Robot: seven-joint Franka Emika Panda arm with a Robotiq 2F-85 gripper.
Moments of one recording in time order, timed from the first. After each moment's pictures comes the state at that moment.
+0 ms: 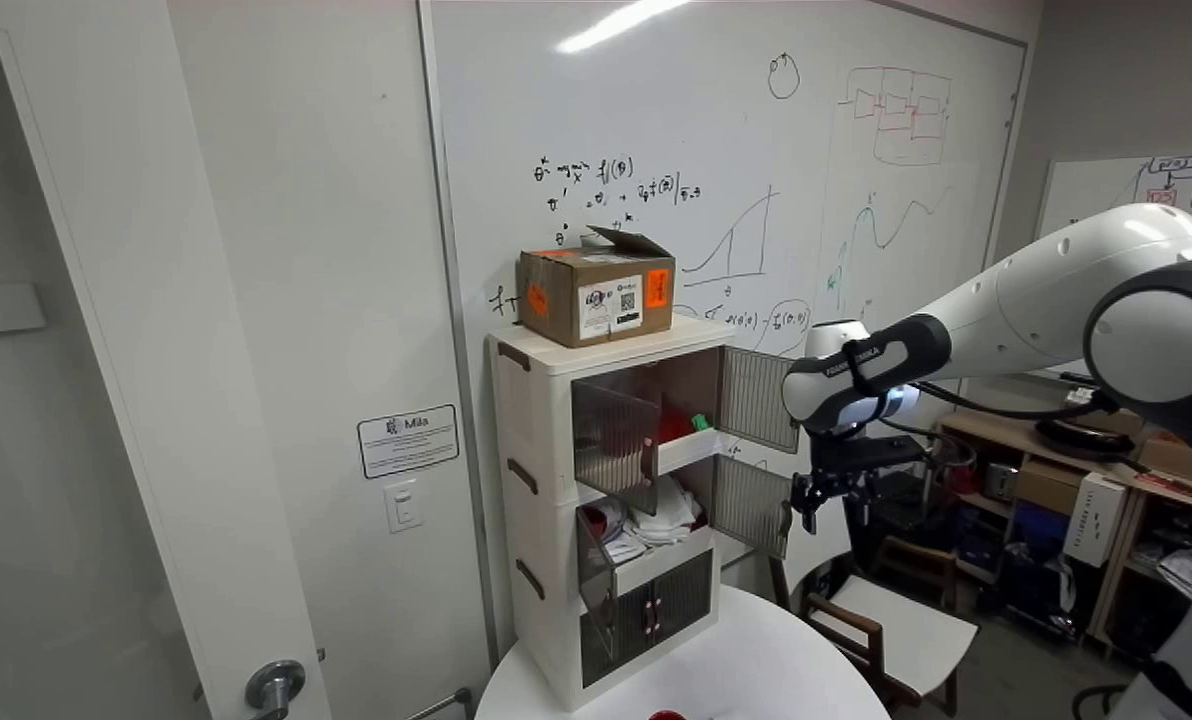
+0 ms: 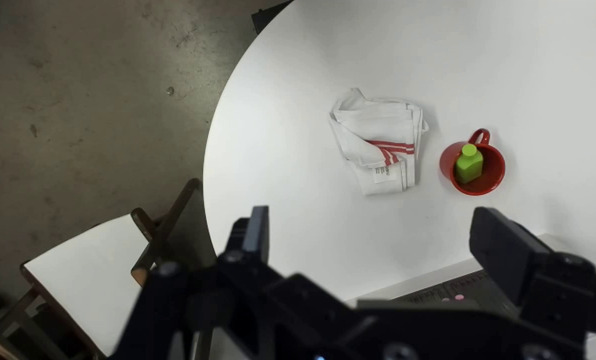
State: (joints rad) arm -0.16 -0.07 -0.16 -2.25 -0.11 2.08 0.06
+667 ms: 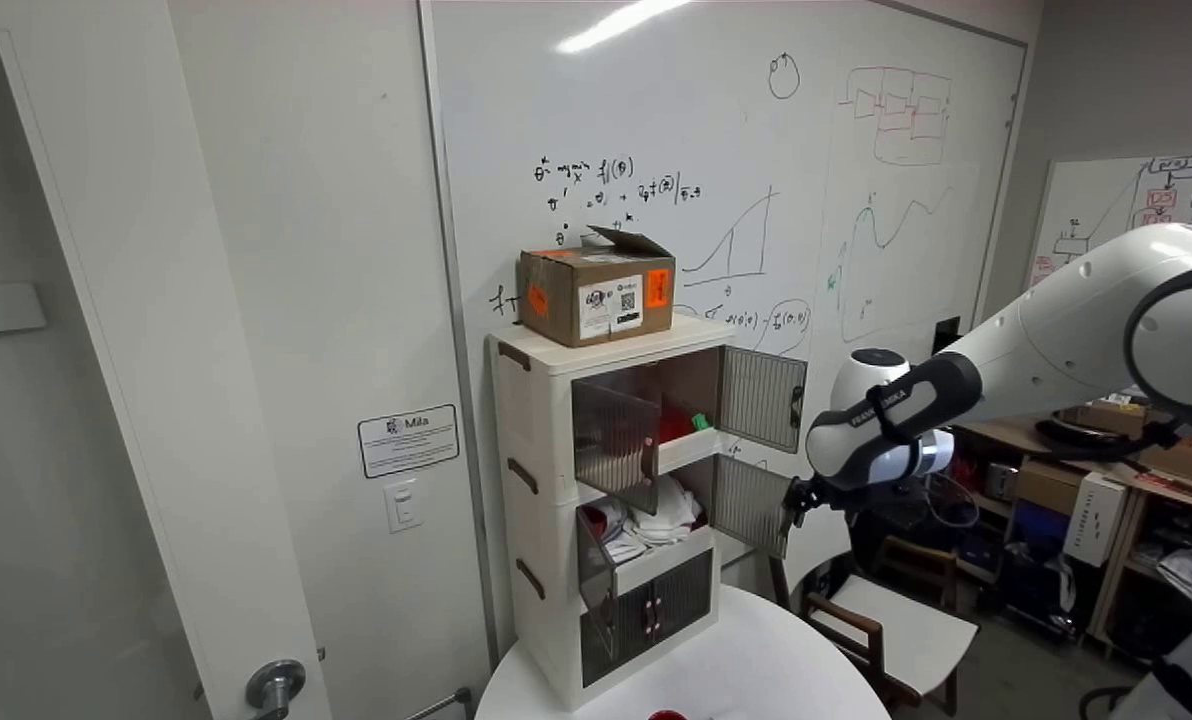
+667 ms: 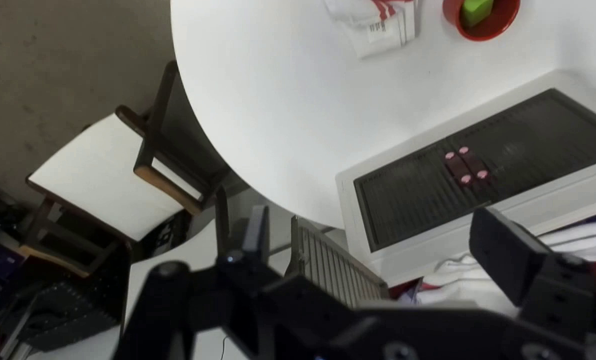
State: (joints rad) arm -0.19 -0.14 -0.17 -2.51 -0.11 2.66 0.18
